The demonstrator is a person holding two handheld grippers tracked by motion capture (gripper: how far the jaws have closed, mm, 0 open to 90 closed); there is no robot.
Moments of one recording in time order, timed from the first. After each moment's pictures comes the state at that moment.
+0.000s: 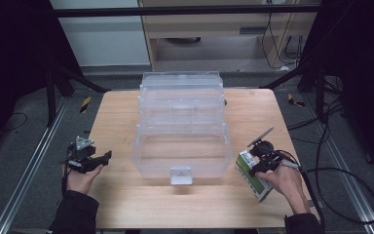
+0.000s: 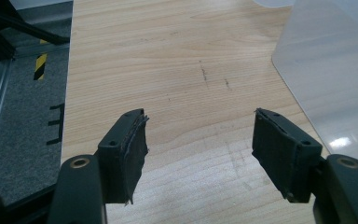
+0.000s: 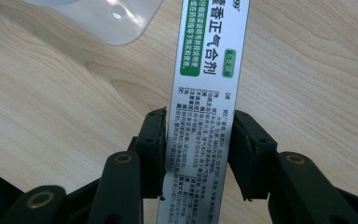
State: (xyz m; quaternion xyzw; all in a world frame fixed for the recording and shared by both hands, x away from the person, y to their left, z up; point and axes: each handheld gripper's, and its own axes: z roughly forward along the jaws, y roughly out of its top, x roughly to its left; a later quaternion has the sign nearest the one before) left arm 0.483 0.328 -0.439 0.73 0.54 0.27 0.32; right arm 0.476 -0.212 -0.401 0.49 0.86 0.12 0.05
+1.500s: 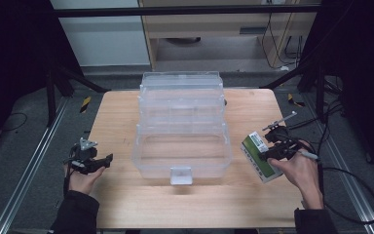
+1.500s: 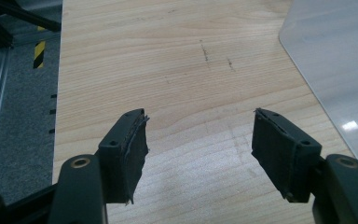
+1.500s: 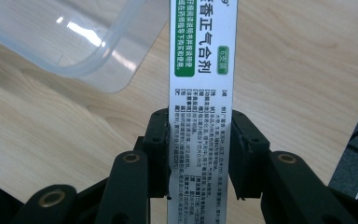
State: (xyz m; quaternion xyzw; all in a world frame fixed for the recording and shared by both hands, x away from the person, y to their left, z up) left arm 0.486 0.325 -0.449 0.74 0.55 0.26 0.29; right arm 0.472 -0.235 -0.340 0.50 0.83 0.19 0.12
